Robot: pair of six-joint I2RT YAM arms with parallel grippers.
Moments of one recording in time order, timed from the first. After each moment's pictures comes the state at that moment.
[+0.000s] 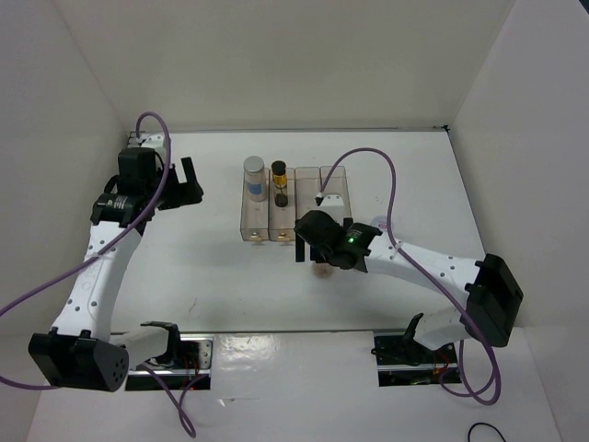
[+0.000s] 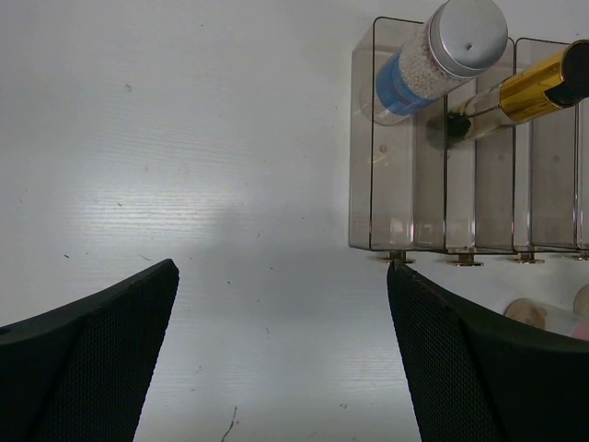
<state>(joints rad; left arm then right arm) -0.05 1.15 1.22 -0.71 0.03 -0.24 0.96 1.39 1.04 -0.65 0.48 0.80</state>
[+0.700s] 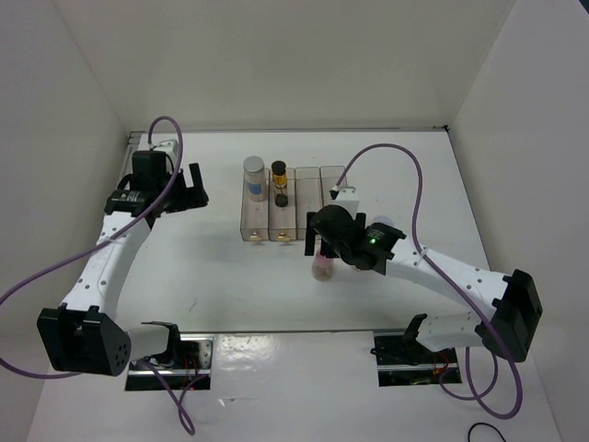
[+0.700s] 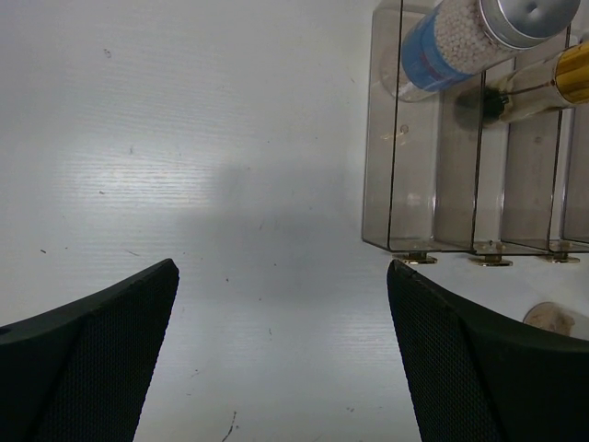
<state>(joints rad) -0.05 1.23 1.16 -0.66 0.04 -0.25 0.92 1.26 1.02 -0.66 0.48 0.78</state>
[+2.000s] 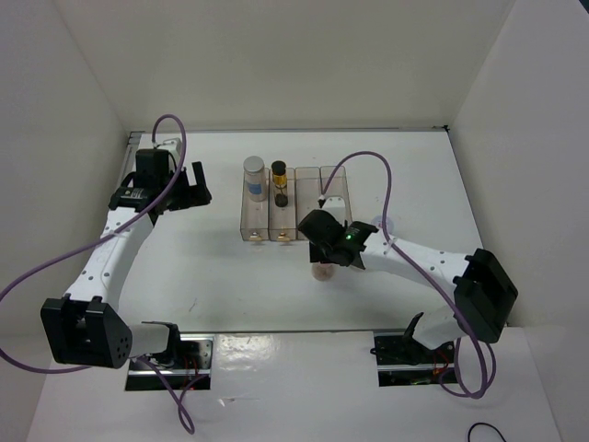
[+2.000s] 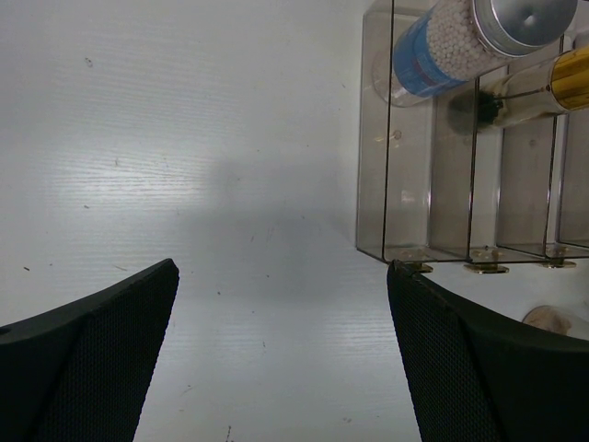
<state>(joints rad) -0.05 1.27 1.15 -0.62 0.06 -0.24 0.90 1.43 0.99 -0.63 0.46 0.75</state>
